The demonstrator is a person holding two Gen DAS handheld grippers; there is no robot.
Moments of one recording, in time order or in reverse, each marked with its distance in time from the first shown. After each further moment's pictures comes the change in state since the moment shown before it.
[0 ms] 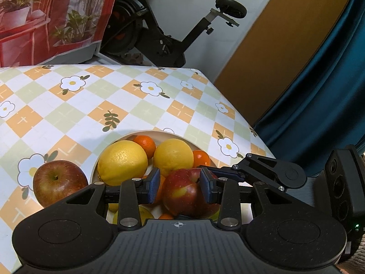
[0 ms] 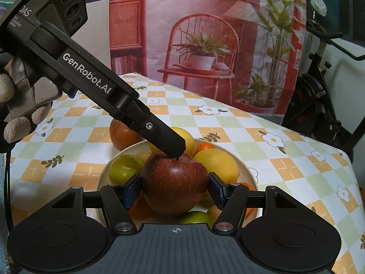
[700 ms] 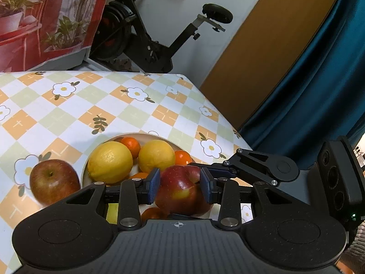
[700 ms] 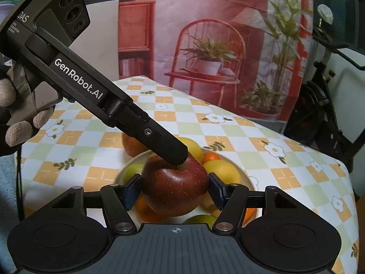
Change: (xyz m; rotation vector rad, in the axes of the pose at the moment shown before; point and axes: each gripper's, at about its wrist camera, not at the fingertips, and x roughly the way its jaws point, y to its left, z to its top) left arm -0.010 -0.003 -0.002 0.014 -0.023 -0.064; right arm -0.021 0.008 0.011 -0.034 -0.009 0.008
